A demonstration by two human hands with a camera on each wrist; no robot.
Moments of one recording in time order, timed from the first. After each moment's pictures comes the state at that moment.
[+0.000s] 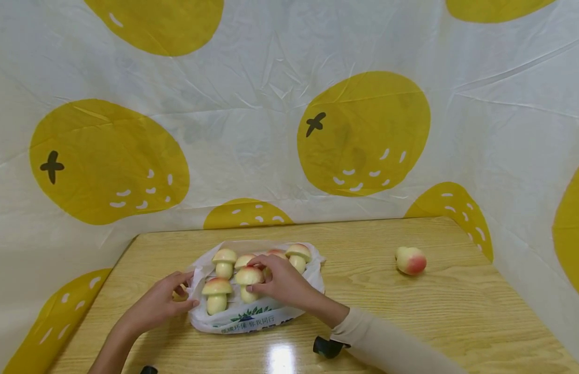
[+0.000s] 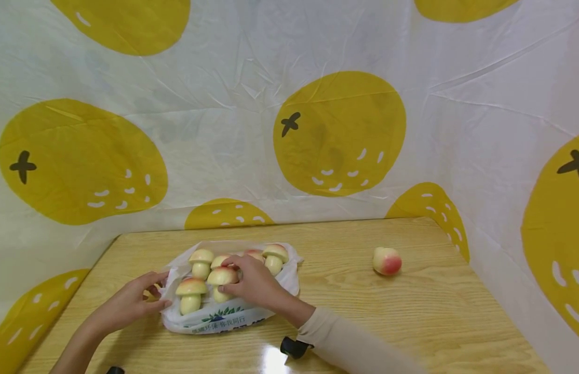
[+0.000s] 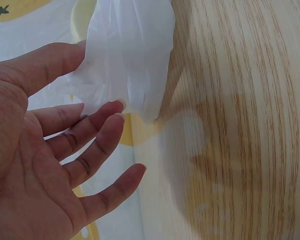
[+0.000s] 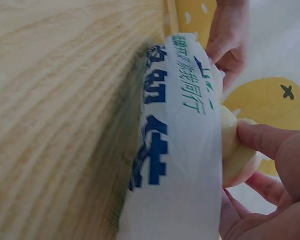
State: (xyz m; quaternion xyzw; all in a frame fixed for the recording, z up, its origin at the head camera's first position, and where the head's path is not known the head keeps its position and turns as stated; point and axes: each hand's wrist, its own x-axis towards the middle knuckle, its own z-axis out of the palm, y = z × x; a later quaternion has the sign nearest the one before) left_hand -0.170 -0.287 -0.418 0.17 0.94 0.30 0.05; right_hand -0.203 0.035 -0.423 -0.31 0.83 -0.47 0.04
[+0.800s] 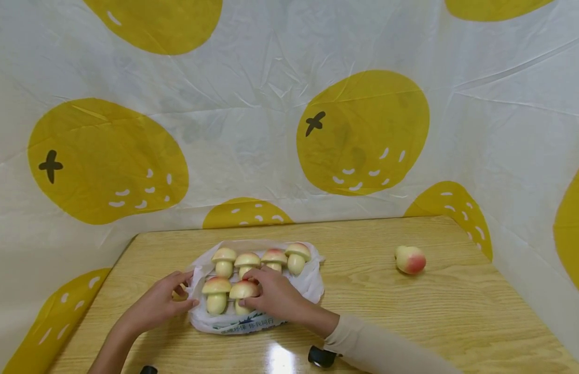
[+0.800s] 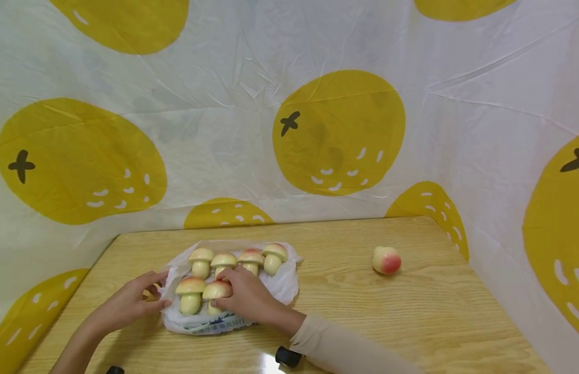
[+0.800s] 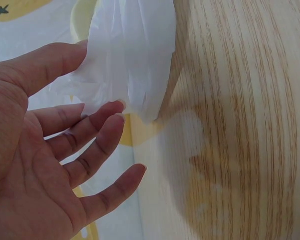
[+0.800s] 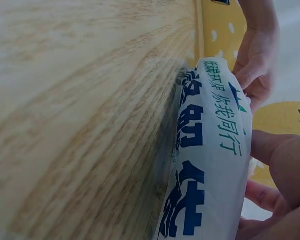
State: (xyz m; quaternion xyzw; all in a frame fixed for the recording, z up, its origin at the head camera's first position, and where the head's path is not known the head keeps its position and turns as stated) left_hand -0.169 -0.285 -0.417 0.16 0.94 0.29 0.05; right_hand -0.189 0.019 -0.439 -0.30 0.88 -0.36 0.01
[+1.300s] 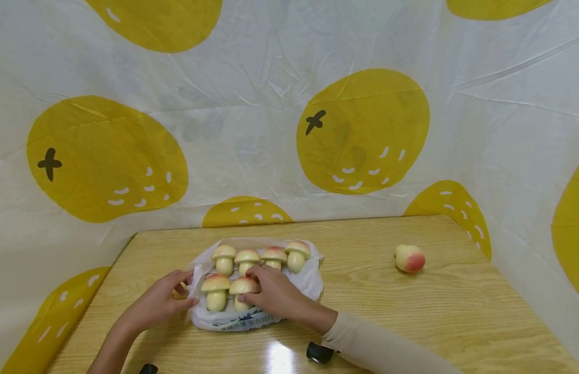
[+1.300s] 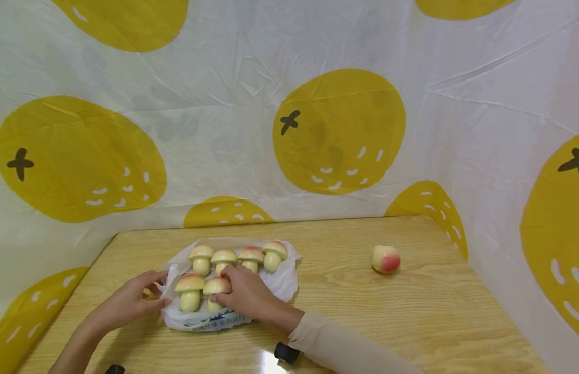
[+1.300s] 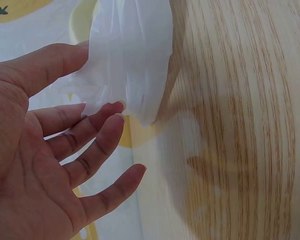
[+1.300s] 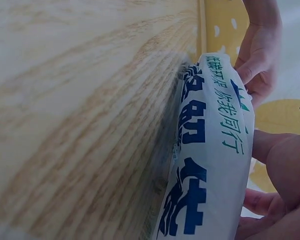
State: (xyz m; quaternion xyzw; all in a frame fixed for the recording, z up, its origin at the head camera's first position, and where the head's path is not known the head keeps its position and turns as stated) left_hand -0.171 -0.284 -0.418 0.16 0.94 0.29 0.06; right_hand -0.189 0.017 -0.437 -0.28 0.89 -0.35 0.02
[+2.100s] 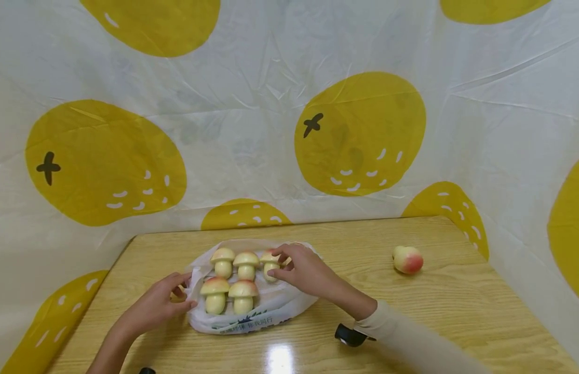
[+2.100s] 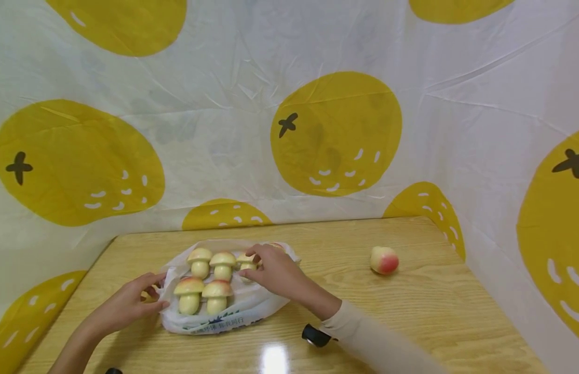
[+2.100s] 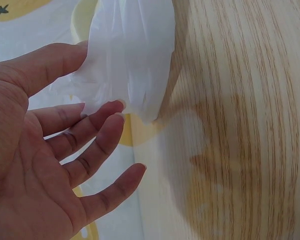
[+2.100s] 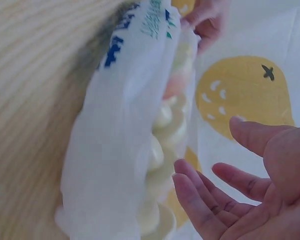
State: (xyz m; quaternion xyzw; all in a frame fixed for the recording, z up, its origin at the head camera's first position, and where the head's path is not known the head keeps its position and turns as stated) left_hand -0.169 -0.286 -0.419 0.17 0.94 0.29 0.05; right_hand -0.202 0.083 -0.395 -0.27 0.87 -0.40 0.03
